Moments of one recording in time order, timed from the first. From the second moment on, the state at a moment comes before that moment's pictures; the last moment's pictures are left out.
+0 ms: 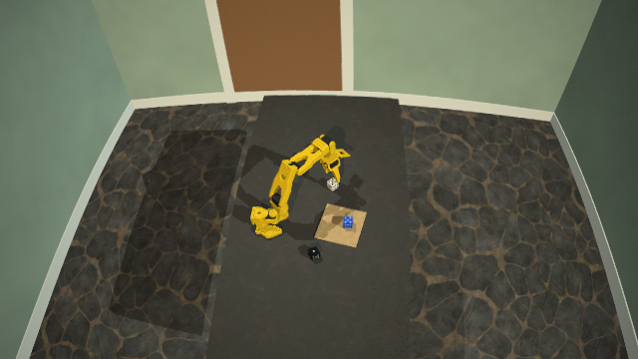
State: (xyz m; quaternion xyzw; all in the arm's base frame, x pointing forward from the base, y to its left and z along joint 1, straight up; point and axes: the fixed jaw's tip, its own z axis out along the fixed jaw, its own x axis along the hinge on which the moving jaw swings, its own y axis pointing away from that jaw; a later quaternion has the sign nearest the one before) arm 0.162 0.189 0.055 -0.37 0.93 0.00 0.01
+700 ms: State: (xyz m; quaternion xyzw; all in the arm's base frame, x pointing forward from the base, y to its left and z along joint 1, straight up) arm 0.164 0.191 0.044 -0.37 0.93 0.00 0.01
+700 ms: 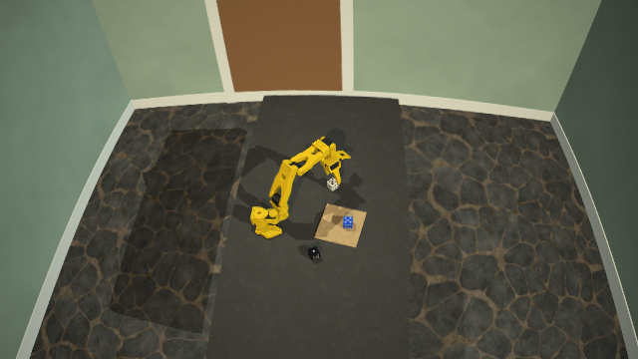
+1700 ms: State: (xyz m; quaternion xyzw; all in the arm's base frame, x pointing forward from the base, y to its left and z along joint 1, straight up) arm 0.164 0.191 0.018 -0.37 0.93 0.00 0.00
